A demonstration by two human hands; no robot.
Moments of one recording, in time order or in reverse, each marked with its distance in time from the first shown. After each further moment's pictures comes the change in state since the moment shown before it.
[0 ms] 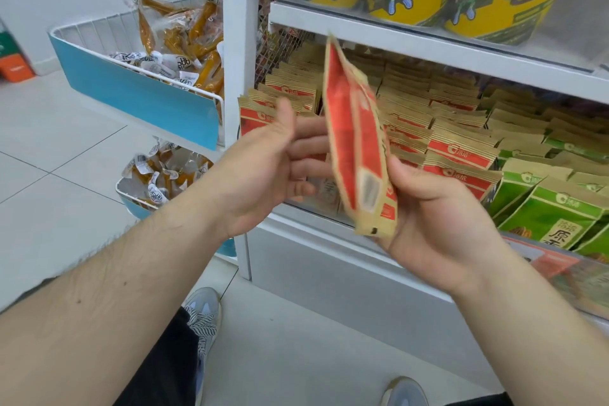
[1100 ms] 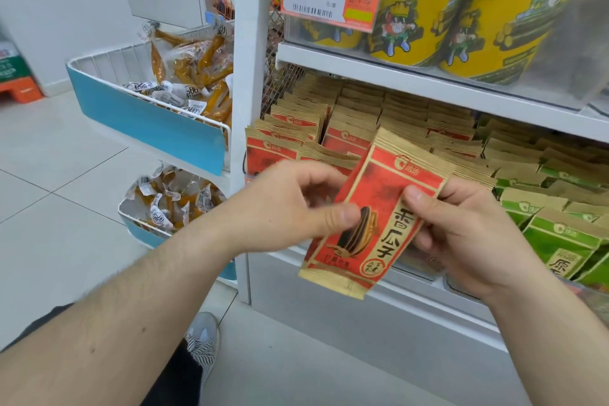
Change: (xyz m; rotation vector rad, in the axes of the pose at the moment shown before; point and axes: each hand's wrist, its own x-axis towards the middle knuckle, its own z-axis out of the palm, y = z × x) left_hand -0.004 0.021 0.008 0.661 -0.079 0.157; right_hand -0.004 -0.021 -0.027 -0.568 0.142 -0.324
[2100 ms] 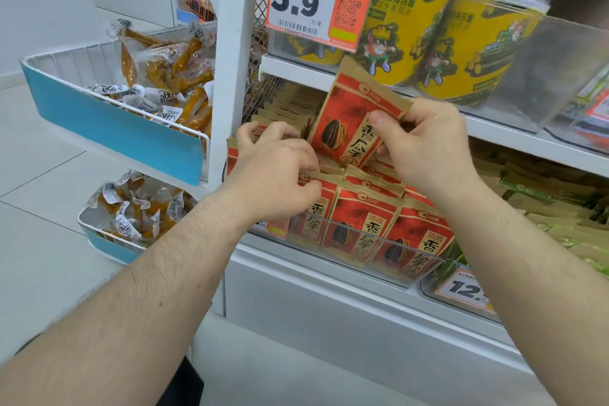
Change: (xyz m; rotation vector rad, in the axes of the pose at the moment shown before) left_hand 0.058 -0.029 -0.011 0.811 0.253 0.144; right_hand 0.079 -0.046 0.011 -0.782 0.395 -0.337
